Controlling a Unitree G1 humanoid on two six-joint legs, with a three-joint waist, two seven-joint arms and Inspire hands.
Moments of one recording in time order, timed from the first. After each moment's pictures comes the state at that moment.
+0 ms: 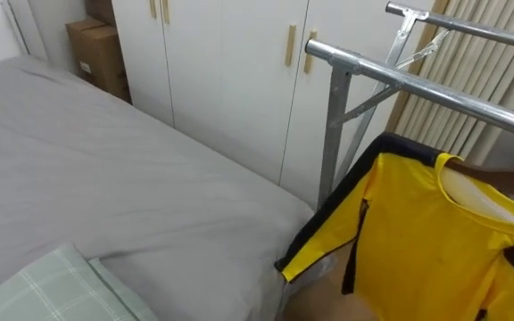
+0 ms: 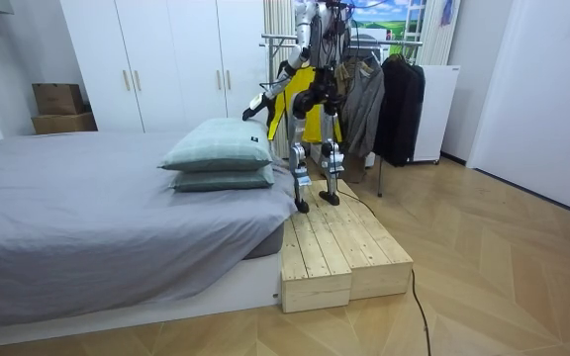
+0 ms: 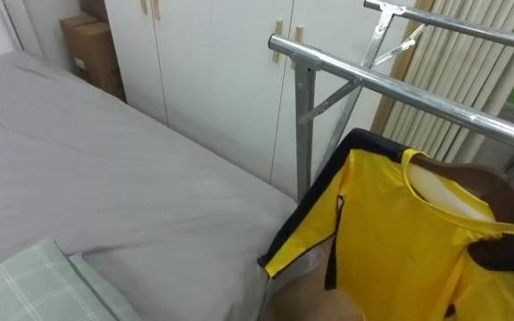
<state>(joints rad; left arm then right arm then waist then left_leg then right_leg) 0.25 0.37 -0.02 0.73 0.42 -0.07 0.23 -0.33 -0.76 0.05 1.02 0.11 -0.17 0.11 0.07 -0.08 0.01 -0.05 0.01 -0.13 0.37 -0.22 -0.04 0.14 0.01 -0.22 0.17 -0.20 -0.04</state>
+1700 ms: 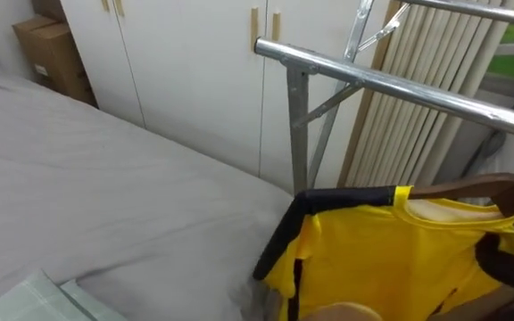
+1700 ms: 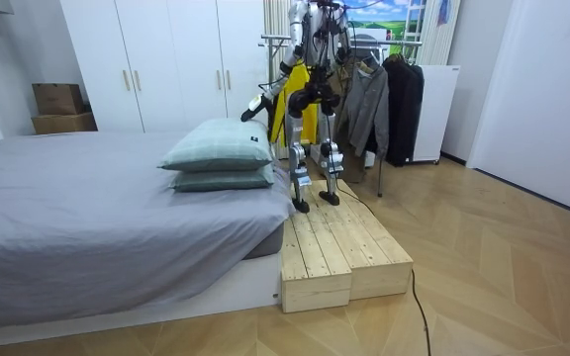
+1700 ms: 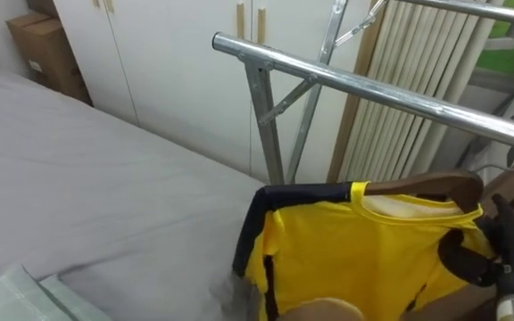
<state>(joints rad) 0.28 0.28 0.01 0.80 0.31 -0.07 0.34 -0.04 -0.47 -0.08 0.68 0.02 -0.23 -0.28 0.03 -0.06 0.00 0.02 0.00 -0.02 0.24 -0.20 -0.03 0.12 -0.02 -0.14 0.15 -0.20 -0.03</state>
